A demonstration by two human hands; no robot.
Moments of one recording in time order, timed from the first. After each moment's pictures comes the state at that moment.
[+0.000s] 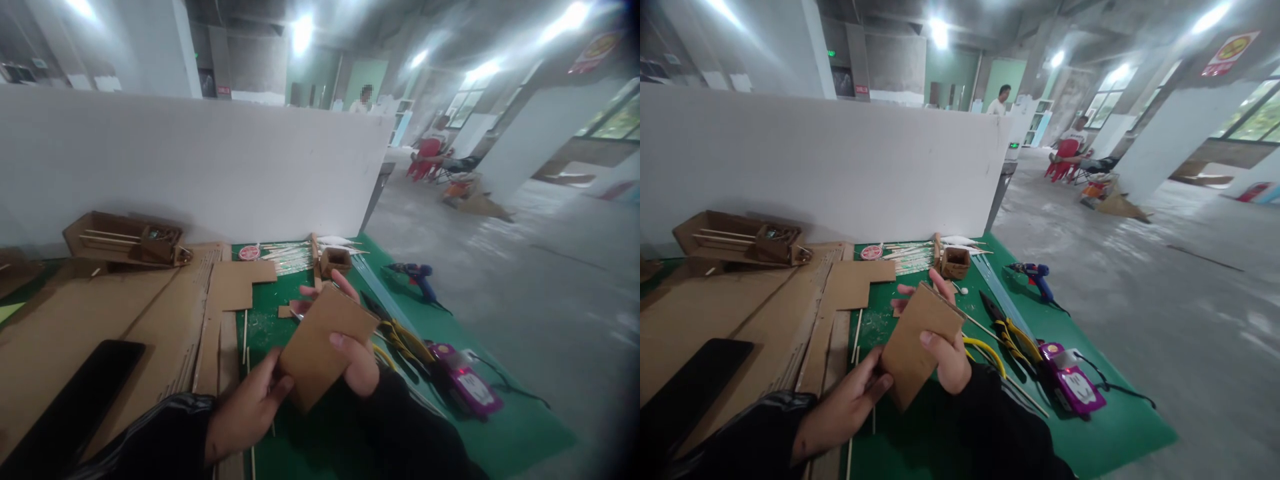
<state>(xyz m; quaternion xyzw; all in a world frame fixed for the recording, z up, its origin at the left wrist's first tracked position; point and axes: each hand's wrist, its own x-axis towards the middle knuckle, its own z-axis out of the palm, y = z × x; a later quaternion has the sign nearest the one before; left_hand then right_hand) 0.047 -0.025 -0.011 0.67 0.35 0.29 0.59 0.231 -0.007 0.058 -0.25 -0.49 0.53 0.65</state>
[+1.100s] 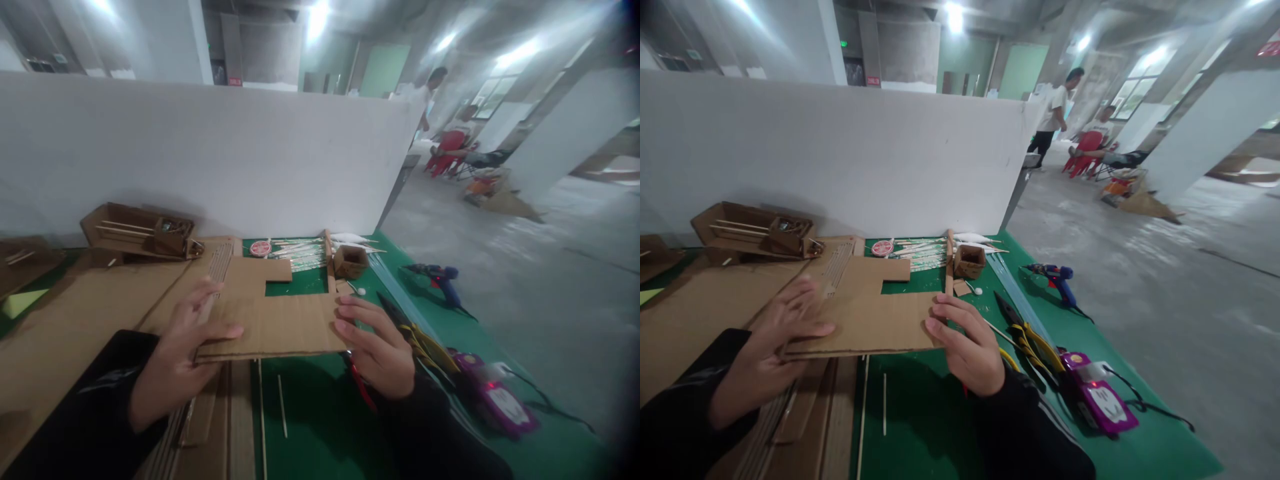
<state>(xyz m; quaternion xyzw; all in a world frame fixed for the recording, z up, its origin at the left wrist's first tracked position) -0.056 0.009 0.051 0.82 0.37 0.42 0.13 0.262 0.007 0.048 -0.30 -0.77 -0.03 0.56</state>
